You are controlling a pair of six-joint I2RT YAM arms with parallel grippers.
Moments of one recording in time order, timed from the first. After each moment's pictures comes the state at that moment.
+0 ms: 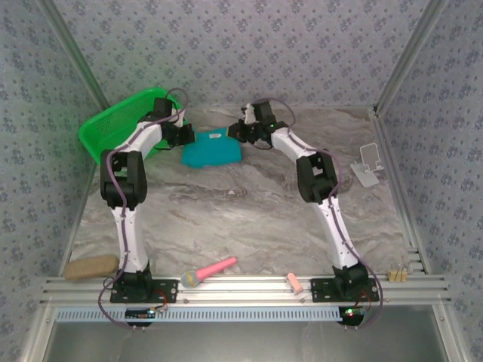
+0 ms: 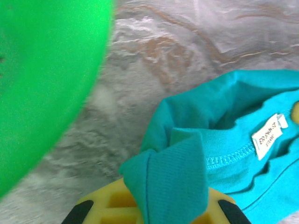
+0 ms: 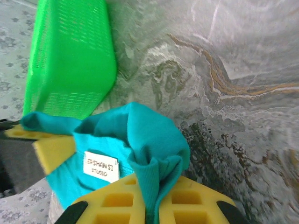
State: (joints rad) left arm -0.11 2.19 1.79 -0.60 0.36 -0.20; right arm 0.42 2.64 2.25 -0.27 -0.66 0.68
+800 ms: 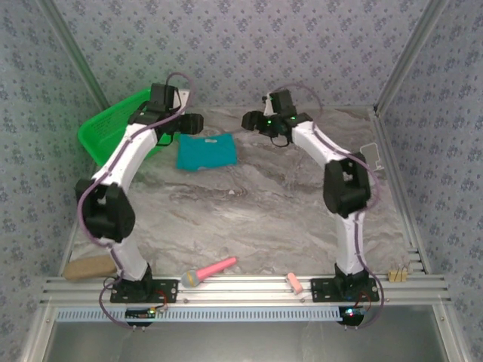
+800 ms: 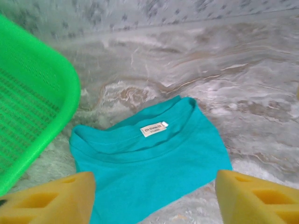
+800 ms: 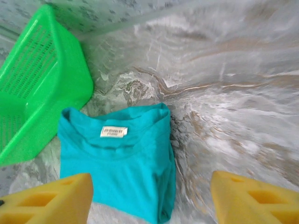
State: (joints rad) left arm -0.26 1.71 1.64 -0.64 0.12 -0.09; right arm 0.38 2.04 1.75 -0.37 -0.30 0.50
